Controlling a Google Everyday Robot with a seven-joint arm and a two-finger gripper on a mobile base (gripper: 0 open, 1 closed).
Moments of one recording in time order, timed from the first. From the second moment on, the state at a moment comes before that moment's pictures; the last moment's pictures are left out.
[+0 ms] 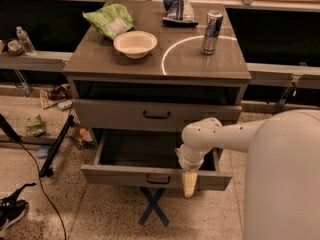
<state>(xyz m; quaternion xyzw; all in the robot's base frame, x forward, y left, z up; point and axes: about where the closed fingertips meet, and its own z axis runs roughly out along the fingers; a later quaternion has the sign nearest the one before) 0.552 -0.095 0.446 -0.75 0.65 0.05 0.08</state>
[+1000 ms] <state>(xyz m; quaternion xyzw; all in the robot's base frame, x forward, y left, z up) 0.558 -0.100 0.418 -0.73 0.68 0.07 0.06</state>
